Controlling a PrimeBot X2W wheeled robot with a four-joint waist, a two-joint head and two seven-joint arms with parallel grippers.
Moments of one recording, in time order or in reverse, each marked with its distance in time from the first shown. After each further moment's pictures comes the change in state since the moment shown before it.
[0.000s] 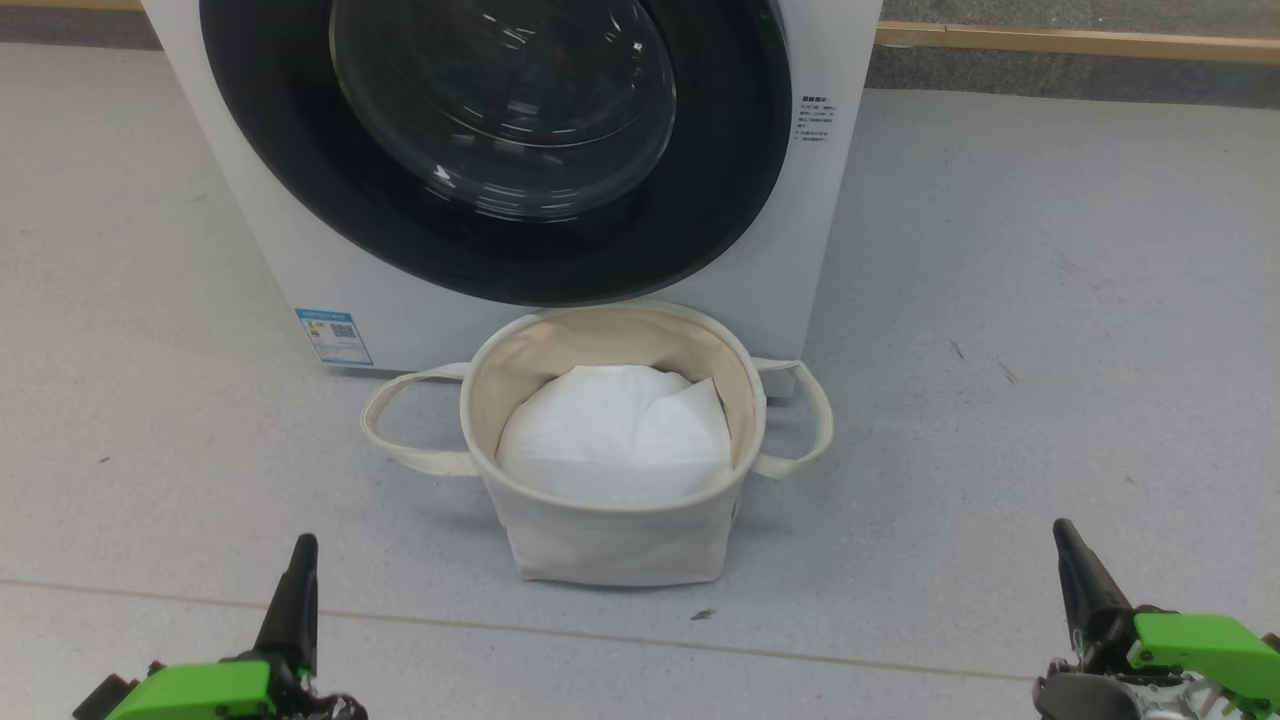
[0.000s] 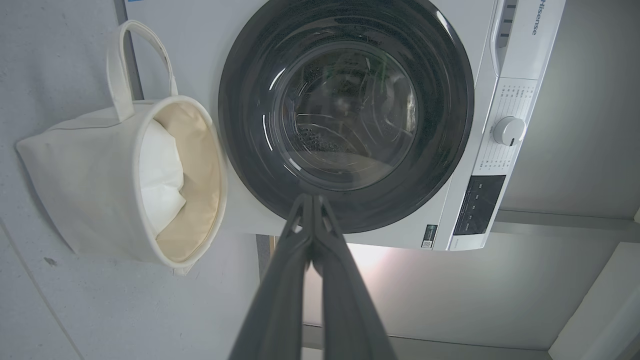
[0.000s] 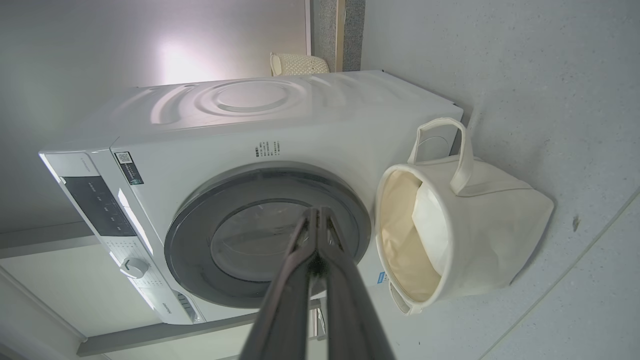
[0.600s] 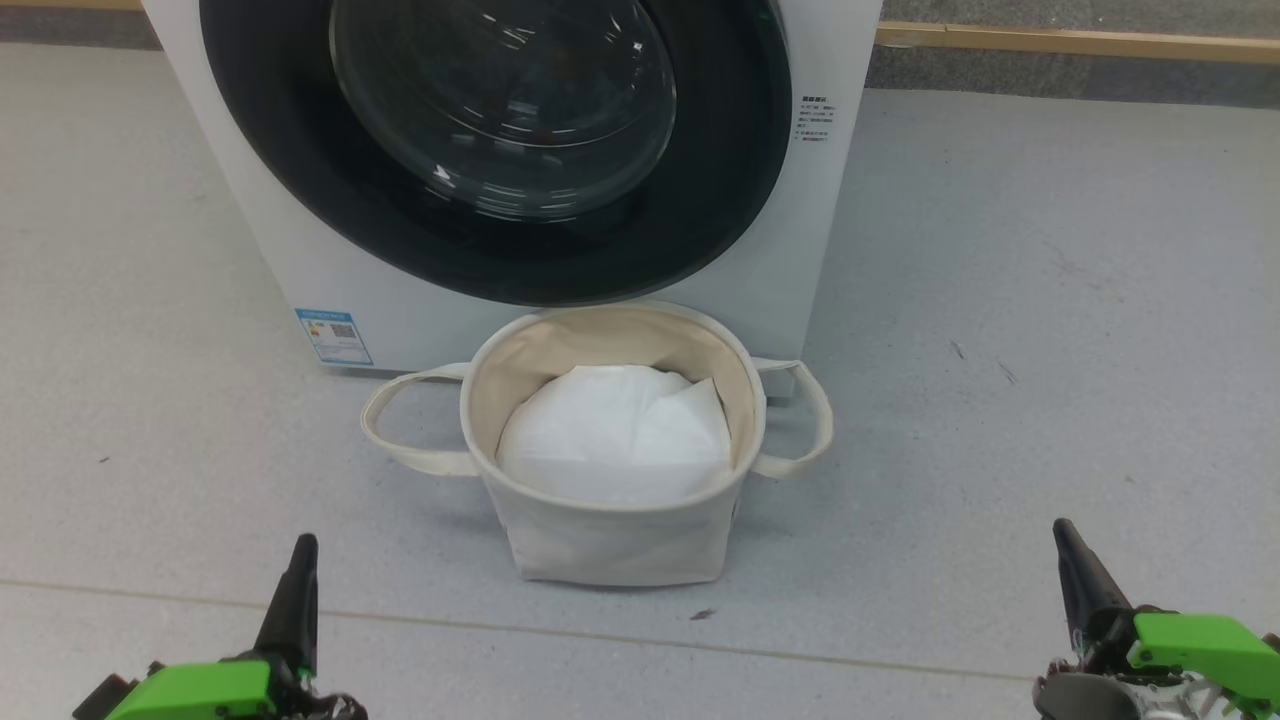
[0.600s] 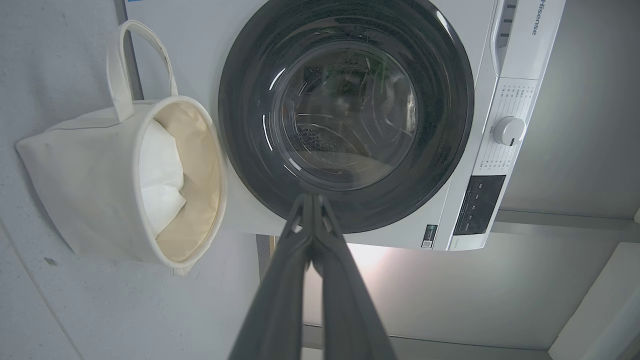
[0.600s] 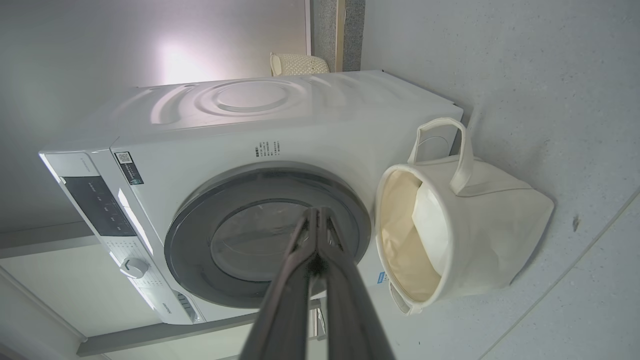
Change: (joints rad) left arm 0.000 0.000 0.000 0.000 0.000 0.000 0.000; right arm 0.000 0.000 0.000 0.000 0.000 0.000 0.000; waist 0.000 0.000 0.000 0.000
